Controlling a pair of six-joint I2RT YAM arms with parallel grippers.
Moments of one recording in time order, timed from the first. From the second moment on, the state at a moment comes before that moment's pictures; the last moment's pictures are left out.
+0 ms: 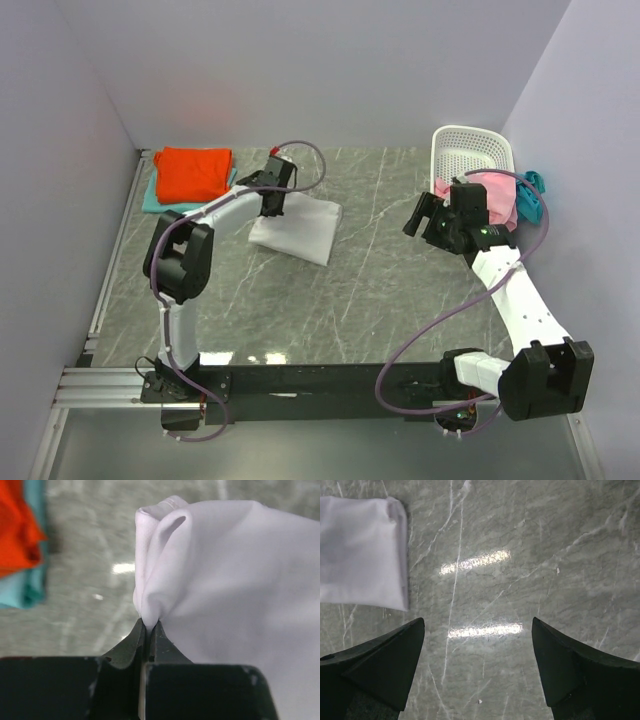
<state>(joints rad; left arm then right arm) -0.47 2.01 1.53 -0.44 -0.37 -0.19 0.10 1.16 0.98 -0.61 -0.06 0.48</state>
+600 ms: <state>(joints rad) -0.21 1.99 1.69 -0.34 -0.46 0.22 0.10 1.18 0.98 -0.61 -0.02 0.46</state>
